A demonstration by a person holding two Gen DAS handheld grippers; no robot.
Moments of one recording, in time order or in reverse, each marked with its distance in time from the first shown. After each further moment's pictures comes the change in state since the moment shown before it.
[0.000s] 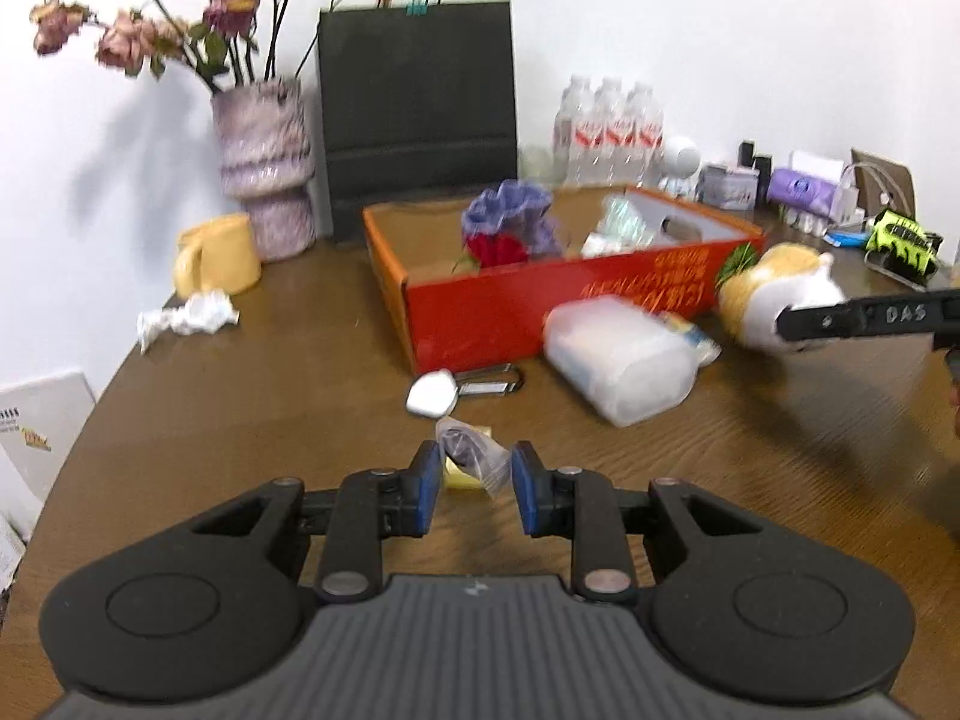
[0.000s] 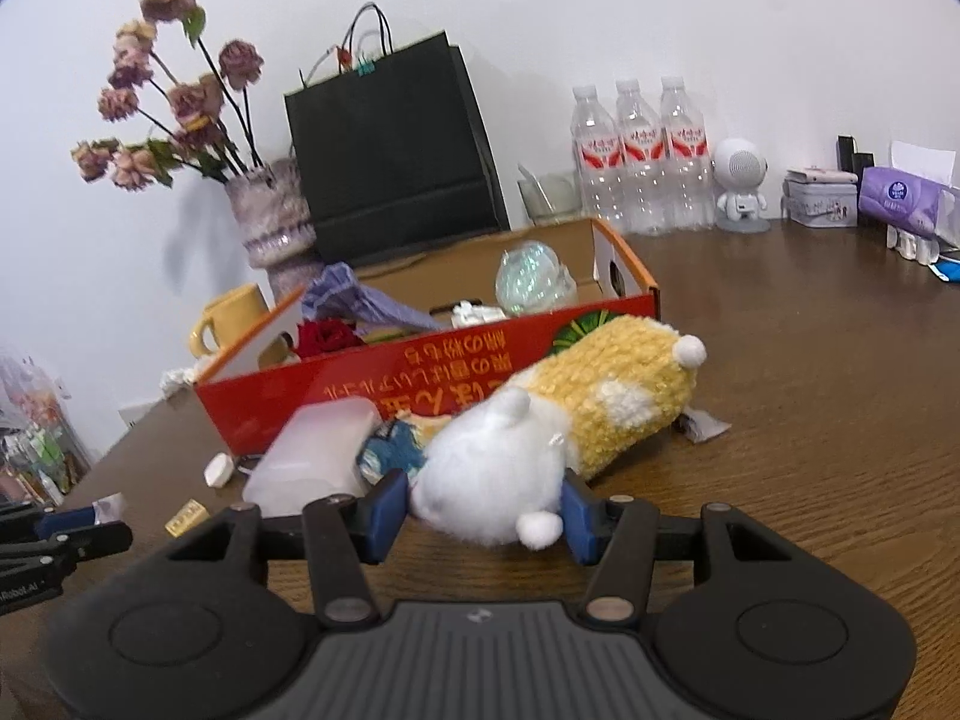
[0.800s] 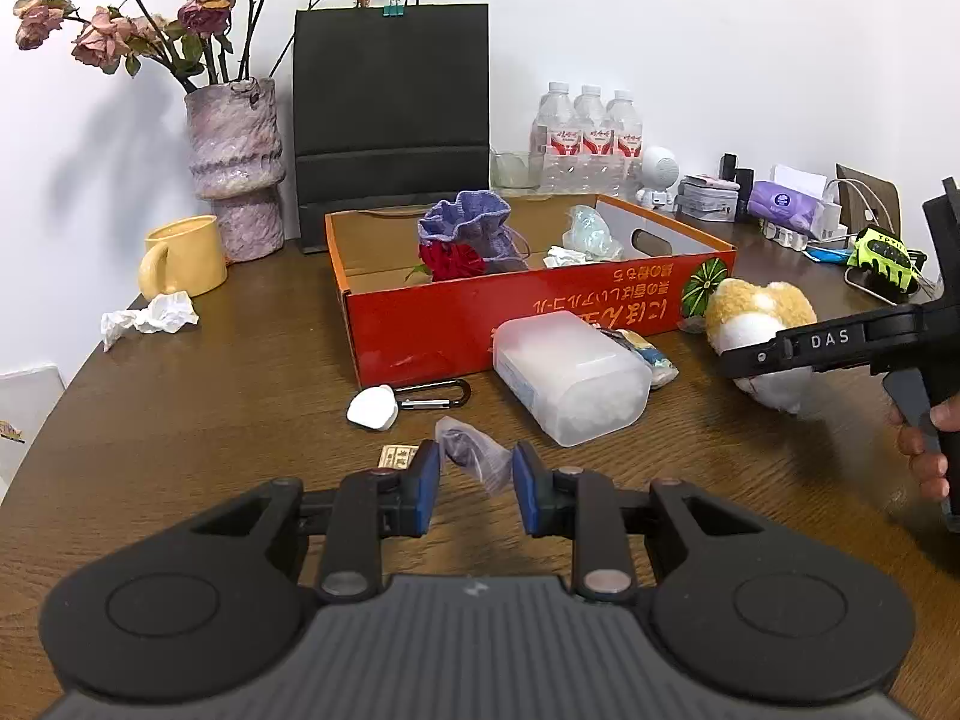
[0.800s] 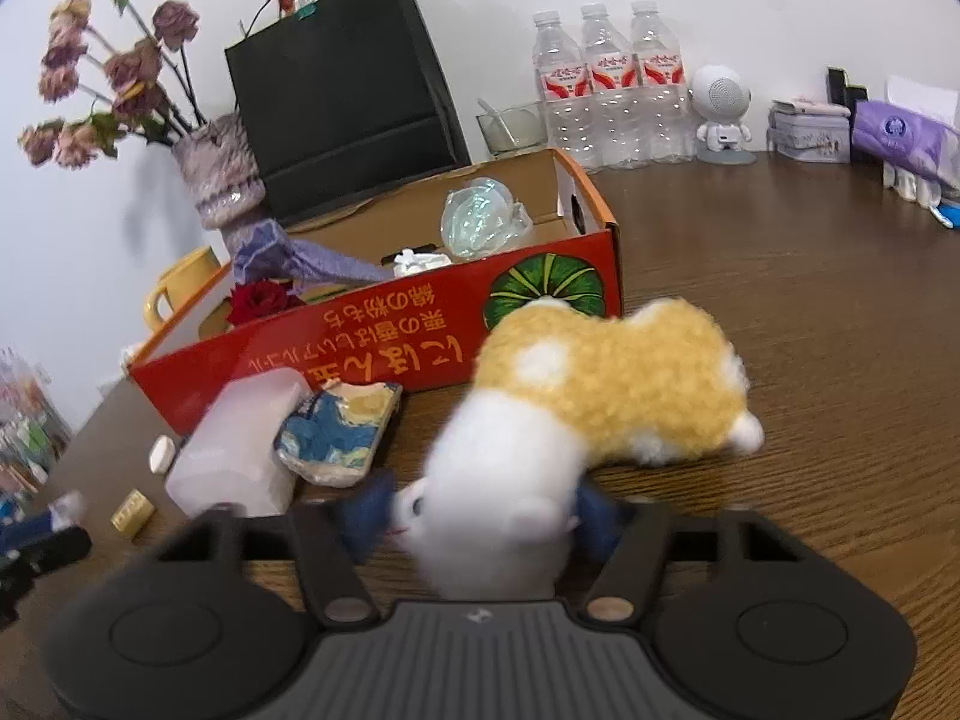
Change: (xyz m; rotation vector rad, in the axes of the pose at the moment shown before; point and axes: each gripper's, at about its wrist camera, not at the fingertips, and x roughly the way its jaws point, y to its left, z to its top) left arm 0.010 -0.018 0.001 -0.039 0.003 -0.036; right arm 0.039 -0.029 0.006 0.064 0.135 -0.033
